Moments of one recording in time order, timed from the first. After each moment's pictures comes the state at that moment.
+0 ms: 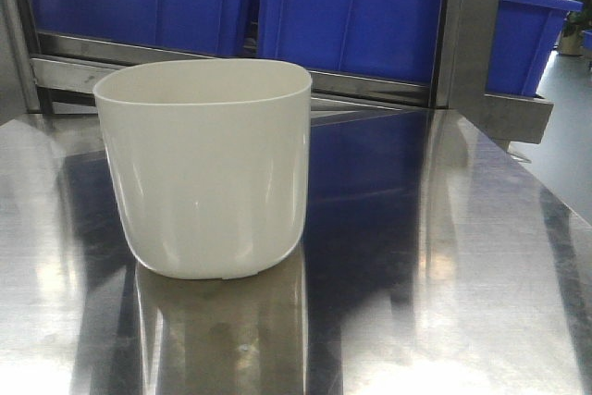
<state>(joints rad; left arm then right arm) -0.11 -0.01 0.01 -0.06 0.19 -0.01 0.04 0.52 -0.57 -0.13 0.24 0.23</state>
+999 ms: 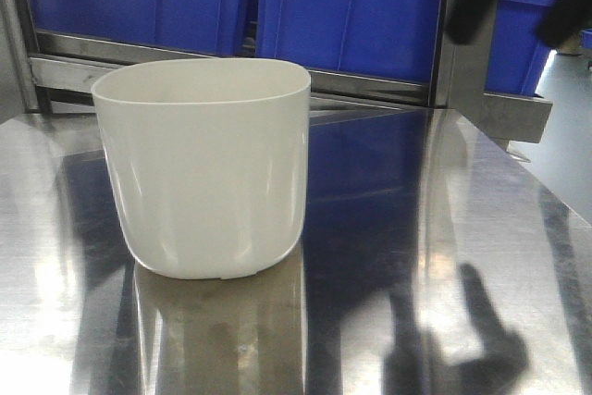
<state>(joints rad) -0.11 -0.01 0.01 -0.06 0.19 -0.01 0.44 1.46 -1.29 0.03 0.91 0.18</state>
